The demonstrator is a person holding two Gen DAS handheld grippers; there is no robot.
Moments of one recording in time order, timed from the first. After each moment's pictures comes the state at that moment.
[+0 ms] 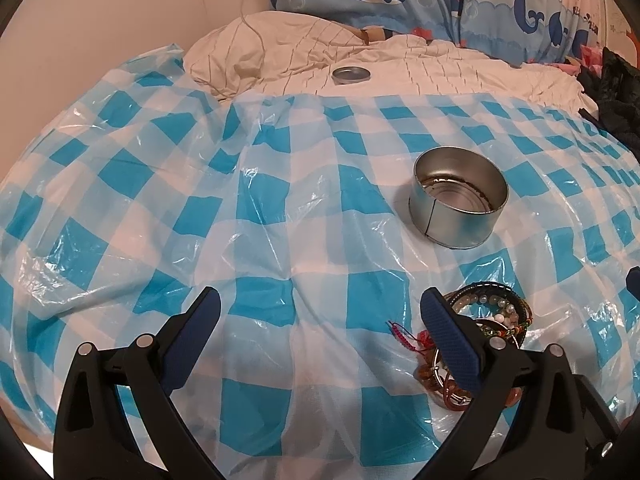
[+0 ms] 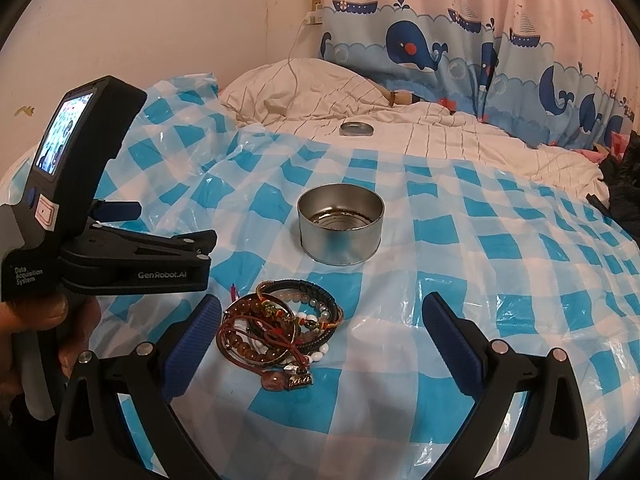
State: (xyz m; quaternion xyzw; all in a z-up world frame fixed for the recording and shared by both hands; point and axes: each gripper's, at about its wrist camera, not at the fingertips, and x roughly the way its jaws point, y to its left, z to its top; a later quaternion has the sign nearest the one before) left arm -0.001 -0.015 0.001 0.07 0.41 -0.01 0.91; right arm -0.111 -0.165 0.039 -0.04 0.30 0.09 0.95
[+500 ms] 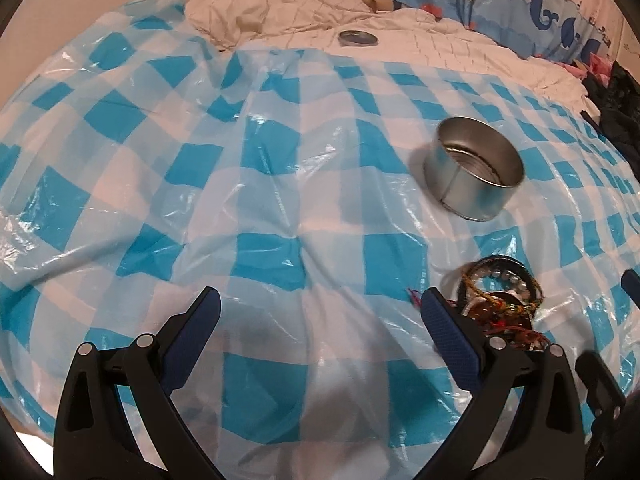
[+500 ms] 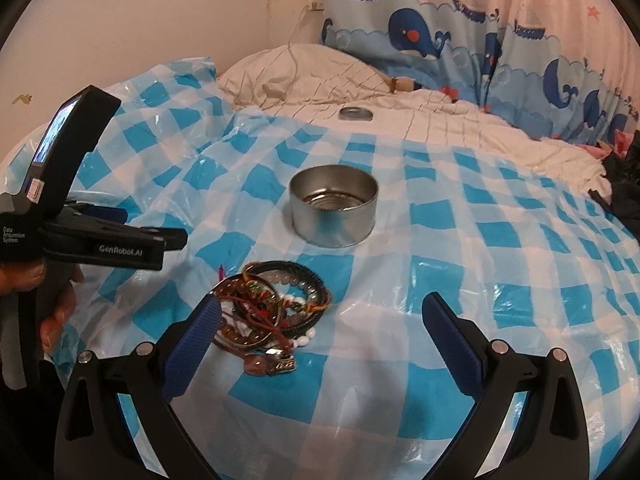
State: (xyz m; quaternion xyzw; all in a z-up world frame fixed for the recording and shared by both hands) left arm 0.008 0.016 -0.020 0.03 0.47 -0.03 0.88; right arm -0.107 -0.172 0.028 -0.05 0.33 0.09 0.94
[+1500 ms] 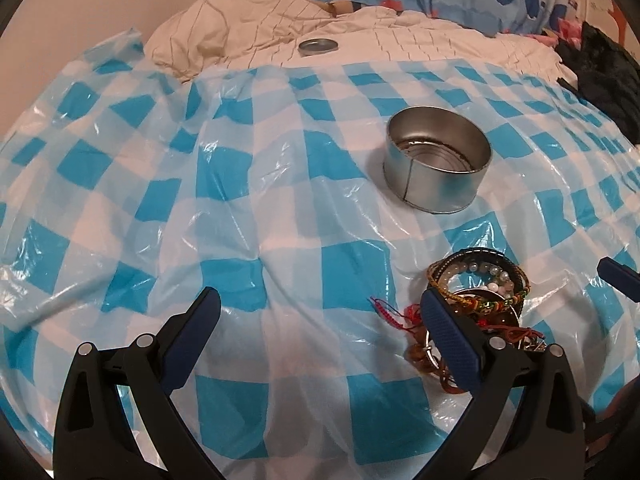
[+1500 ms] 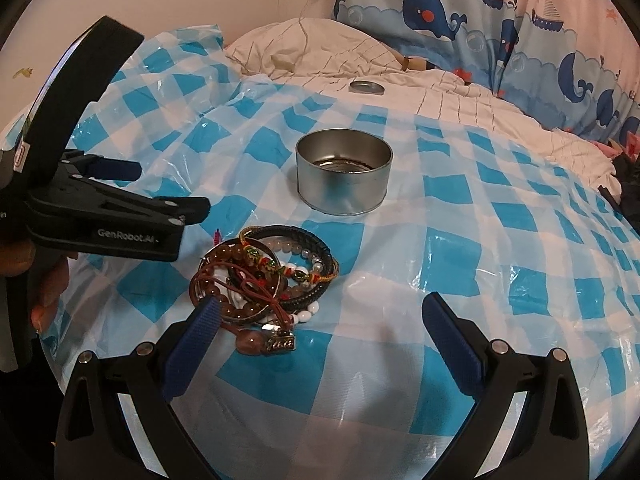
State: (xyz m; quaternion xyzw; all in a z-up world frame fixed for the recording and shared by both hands) left arm 0.006 -0.025 -0.019 0.09 0.45 -0.07 0.89; right arm -0.098 -0.167 0.007 -0.07 0.37 0.10 0.92
